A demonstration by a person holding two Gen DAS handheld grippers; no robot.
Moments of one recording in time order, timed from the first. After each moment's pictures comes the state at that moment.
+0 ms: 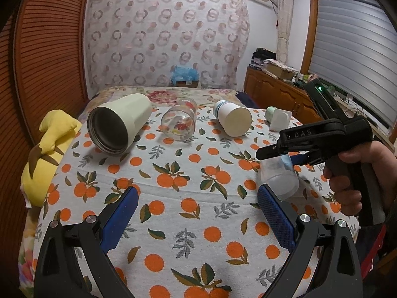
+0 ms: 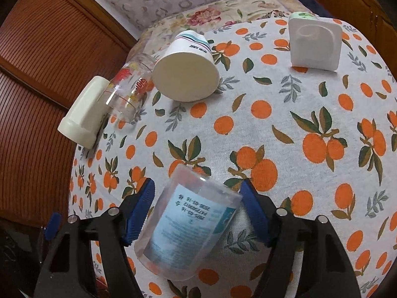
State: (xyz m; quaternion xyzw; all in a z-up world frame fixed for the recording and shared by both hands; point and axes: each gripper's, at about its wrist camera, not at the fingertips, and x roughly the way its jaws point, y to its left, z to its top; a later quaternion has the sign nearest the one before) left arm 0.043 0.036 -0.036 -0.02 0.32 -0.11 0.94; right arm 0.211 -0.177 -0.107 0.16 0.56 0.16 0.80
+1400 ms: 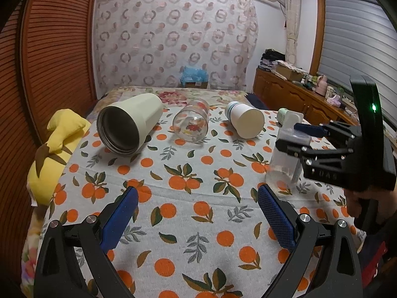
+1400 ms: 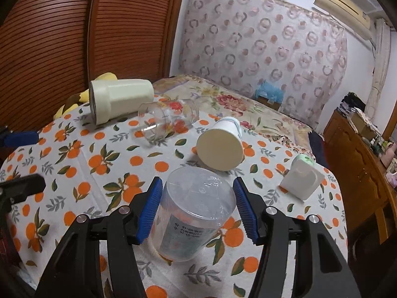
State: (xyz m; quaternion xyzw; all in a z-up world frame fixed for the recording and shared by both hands) left arm 0.050 0.044 -0.038 -0.02 0.32 -0.08 0.95; right arm 0.151 -0.127 -0.066 -0.16 0.30 0.19 0.92
